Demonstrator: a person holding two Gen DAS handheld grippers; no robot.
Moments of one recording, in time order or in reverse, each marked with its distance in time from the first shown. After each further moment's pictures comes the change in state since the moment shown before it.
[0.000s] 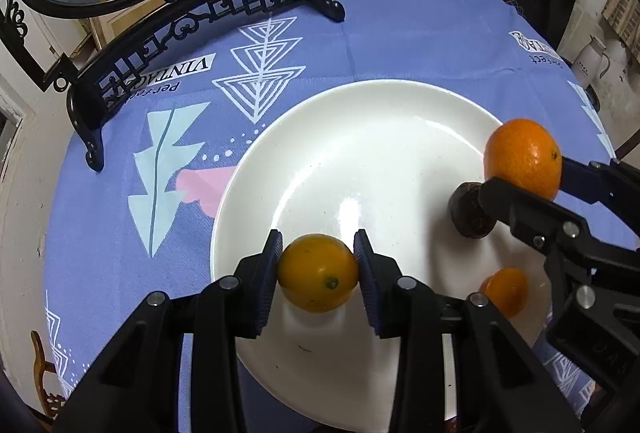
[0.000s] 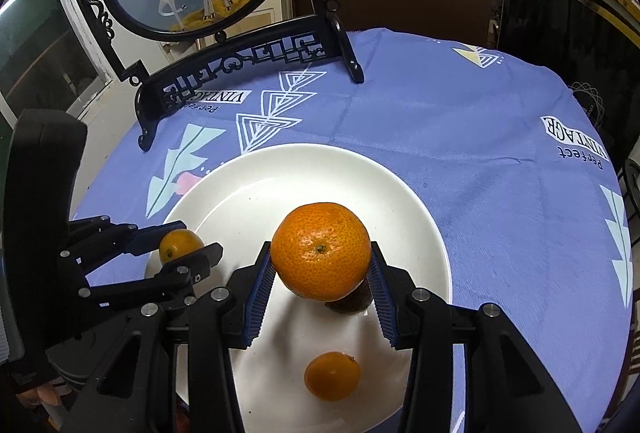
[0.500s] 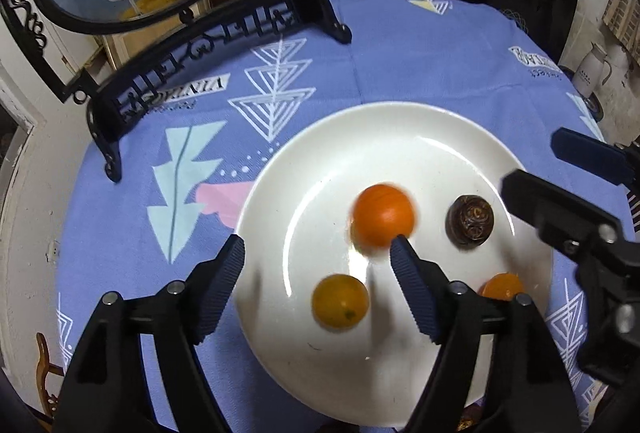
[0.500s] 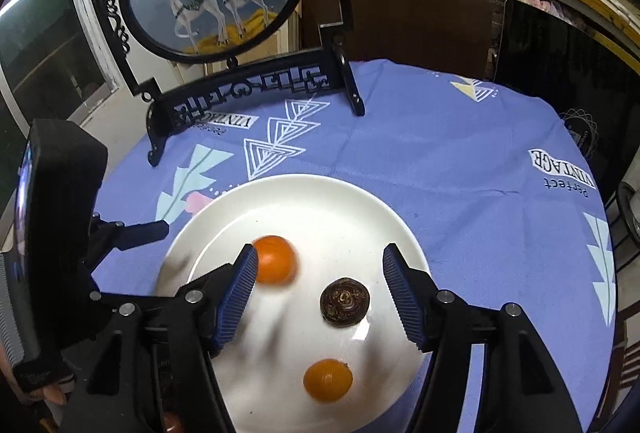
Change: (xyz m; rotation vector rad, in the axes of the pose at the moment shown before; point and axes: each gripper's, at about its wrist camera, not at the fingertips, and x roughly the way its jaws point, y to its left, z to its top) left arm -0.025 0.002 -0.001 0.001 -0.069 0.035; right arm -0.033 0.006 0.006 -0.038 -0.092 -0.012
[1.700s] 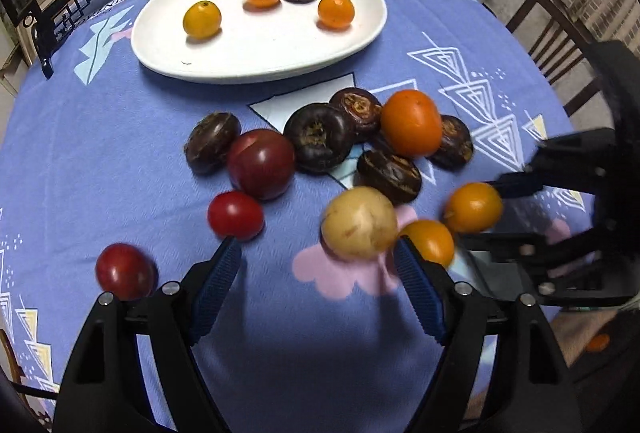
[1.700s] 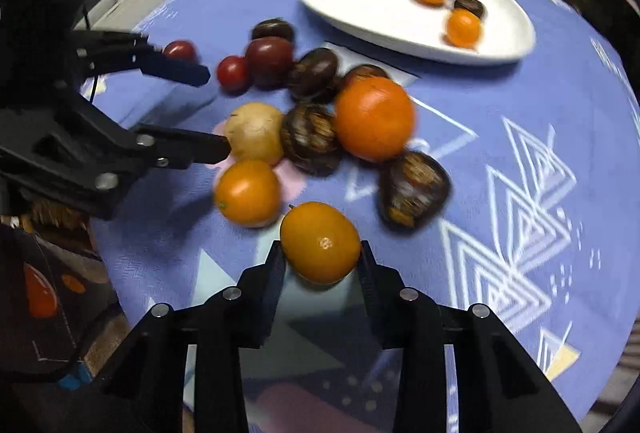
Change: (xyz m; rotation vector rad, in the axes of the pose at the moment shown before) left arm -0.051 -0.029 -0.202 0.213 0.132 -0.318; right arm -0.060 0.053 -0.232 -0.259 0.386 0.150
